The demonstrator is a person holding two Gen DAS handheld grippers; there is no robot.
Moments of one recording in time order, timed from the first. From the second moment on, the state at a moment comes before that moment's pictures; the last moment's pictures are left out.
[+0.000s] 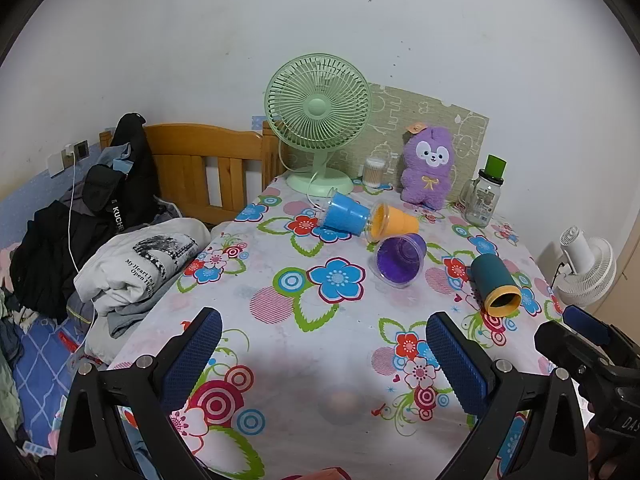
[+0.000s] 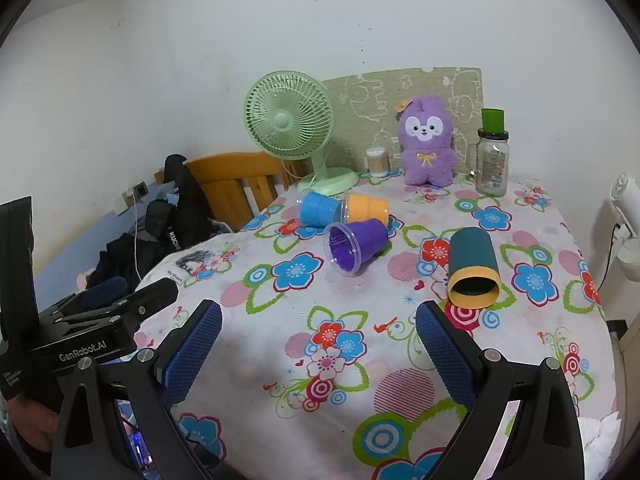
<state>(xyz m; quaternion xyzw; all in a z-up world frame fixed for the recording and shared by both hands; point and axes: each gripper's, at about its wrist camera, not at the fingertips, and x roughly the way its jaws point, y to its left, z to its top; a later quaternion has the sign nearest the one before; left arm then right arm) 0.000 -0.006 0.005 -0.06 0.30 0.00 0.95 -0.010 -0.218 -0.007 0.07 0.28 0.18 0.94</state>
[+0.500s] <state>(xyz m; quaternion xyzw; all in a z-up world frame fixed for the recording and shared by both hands) 0.001 -0.007 0.005 -0.06 0.30 0.00 0.95 -0.011 -0.218 -0.007 0.07 0.28 0.17 0.94</state>
